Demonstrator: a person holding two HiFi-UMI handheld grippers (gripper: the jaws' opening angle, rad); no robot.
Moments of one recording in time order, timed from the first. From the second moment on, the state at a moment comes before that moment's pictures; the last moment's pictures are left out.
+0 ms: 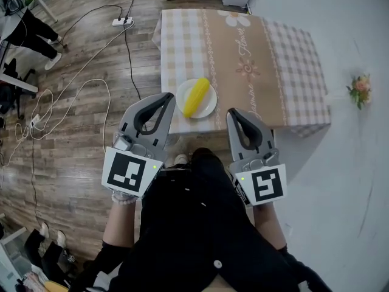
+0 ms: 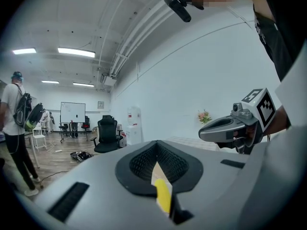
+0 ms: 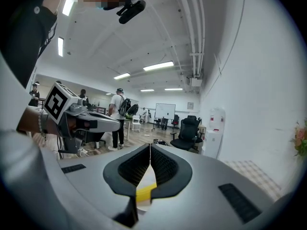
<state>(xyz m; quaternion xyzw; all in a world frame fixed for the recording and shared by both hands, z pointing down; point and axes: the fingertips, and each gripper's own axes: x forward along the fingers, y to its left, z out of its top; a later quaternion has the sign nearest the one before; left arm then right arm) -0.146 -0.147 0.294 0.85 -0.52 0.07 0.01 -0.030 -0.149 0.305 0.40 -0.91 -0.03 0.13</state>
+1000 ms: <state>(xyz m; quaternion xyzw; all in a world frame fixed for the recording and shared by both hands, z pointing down) -0.154 -0.173 0.275 0.81 -0.59 0.06 0.01 -0.040 -0.197 0.287 0.33 -0.94 -0.04 0.11</state>
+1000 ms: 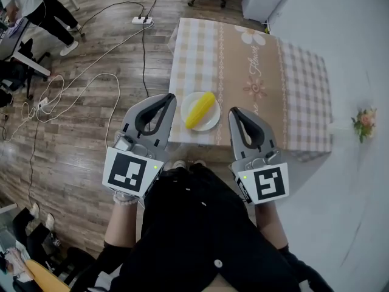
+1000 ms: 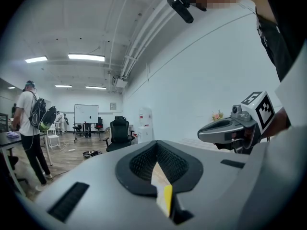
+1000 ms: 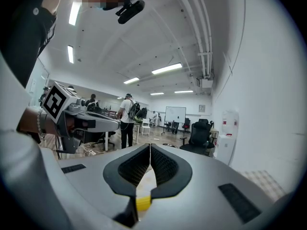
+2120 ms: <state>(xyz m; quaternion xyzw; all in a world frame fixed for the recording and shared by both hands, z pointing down) -0.128 -0.179 0.281 0.81 -0.58 0.07 0.02 -0.015 -0.198 0.293 0.33 -0.93 -0.04 0.12</state>
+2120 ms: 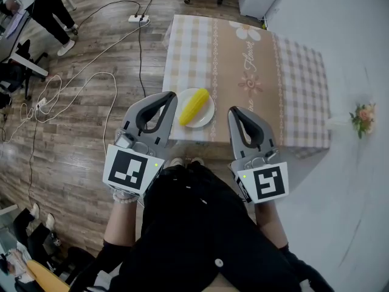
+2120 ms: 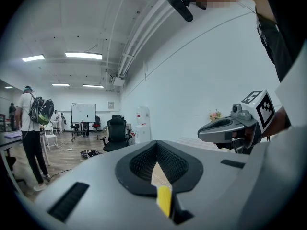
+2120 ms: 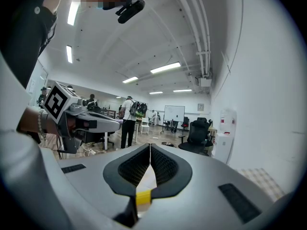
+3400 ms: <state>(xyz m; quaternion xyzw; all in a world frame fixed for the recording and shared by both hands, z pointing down) -0.101 -0.224 0.341 0.83 -0.54 0.10 0.07 0.034 -0.203 0.305 0.38 -0.91 -0.01 0.14</state>
